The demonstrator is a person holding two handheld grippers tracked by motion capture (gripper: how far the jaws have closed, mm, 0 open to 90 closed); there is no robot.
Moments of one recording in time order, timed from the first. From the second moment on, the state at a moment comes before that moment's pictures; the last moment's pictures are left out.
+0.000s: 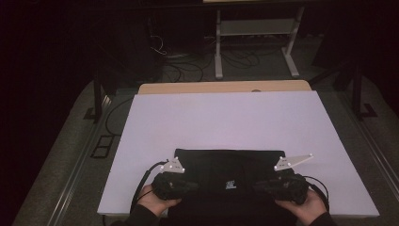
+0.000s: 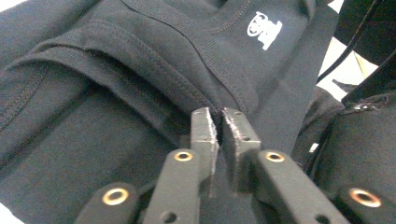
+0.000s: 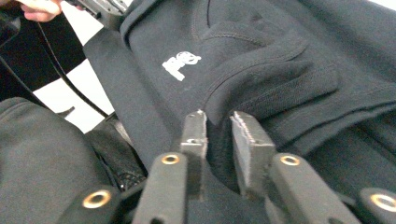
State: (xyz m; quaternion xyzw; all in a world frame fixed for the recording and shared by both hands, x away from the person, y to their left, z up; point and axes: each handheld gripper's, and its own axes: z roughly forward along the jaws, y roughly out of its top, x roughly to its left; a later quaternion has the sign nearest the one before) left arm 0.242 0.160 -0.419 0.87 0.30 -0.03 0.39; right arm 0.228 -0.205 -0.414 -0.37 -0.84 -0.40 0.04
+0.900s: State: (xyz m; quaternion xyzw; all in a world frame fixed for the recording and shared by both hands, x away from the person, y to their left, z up) left arm 0.255 0.175 -0.412 0.87 0.27 0.00 0.42; right arm 0.241 -0.232 -0.396 -0.38 -0.82 -0.42 -0.03
